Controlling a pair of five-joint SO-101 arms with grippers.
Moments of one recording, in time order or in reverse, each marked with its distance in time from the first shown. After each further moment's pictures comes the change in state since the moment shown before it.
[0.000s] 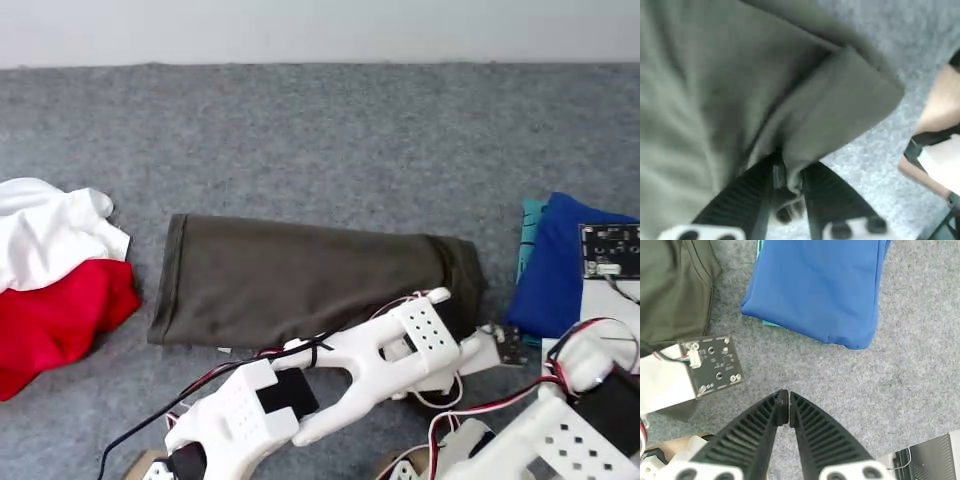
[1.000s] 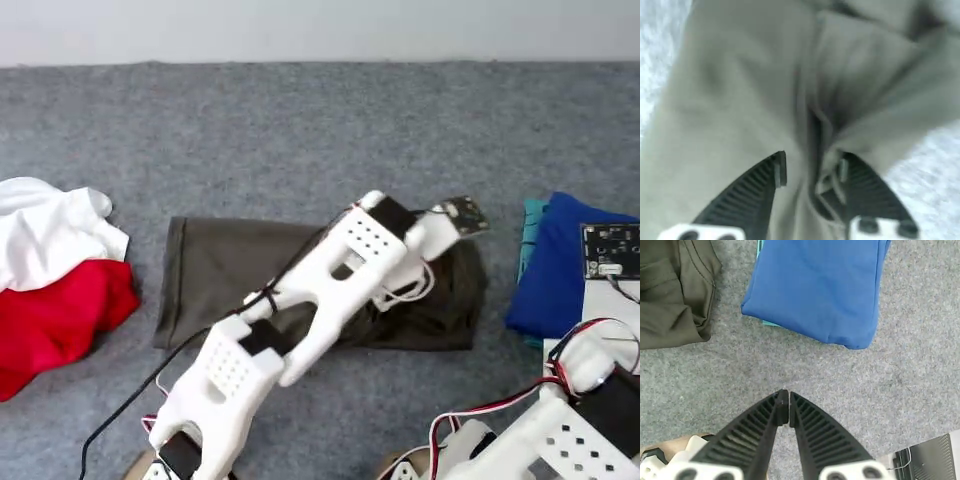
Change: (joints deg) left arm -19.9 7.1 -17.7 -1.0 -0.3; right arm 0.0 0.0 0.0 0.0 0.0
